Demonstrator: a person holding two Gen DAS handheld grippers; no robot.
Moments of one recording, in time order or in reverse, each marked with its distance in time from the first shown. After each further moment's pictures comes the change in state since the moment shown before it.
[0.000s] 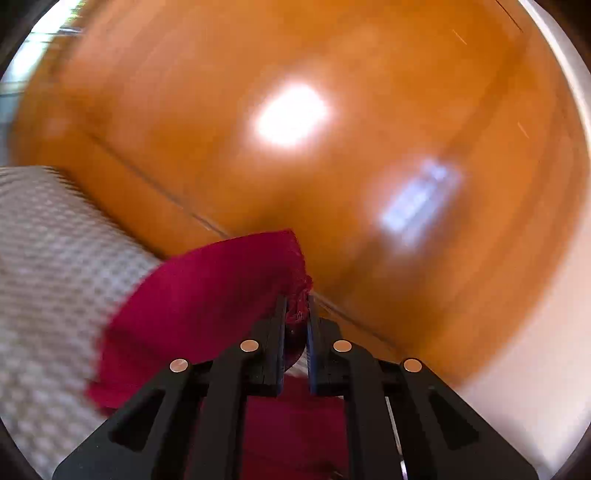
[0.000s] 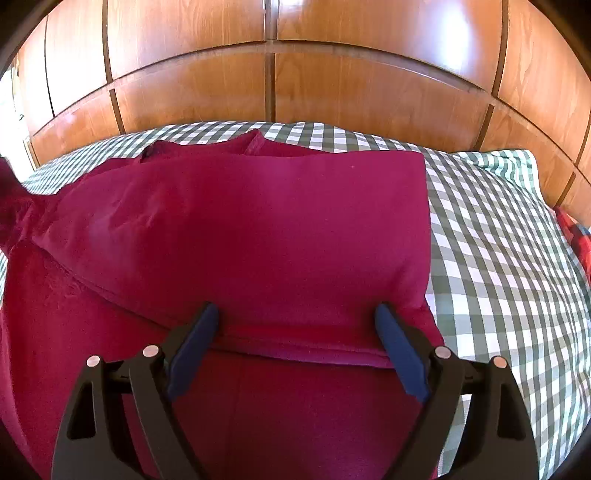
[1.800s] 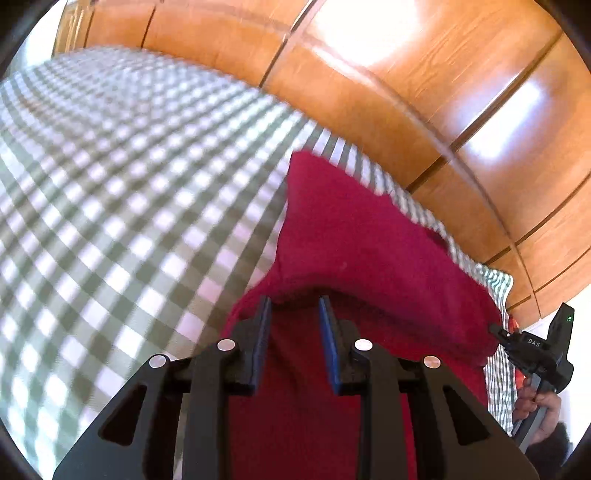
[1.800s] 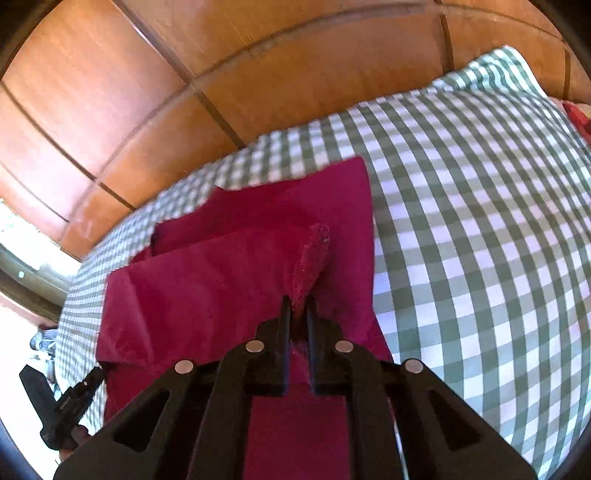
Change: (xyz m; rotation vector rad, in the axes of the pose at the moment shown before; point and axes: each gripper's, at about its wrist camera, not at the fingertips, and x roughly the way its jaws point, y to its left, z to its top) left arm 0.015 0.105 -0.142 -0.073 0.325 0.358; right arm -0.012 -0.085 0.060 0.371 0.141 0.259
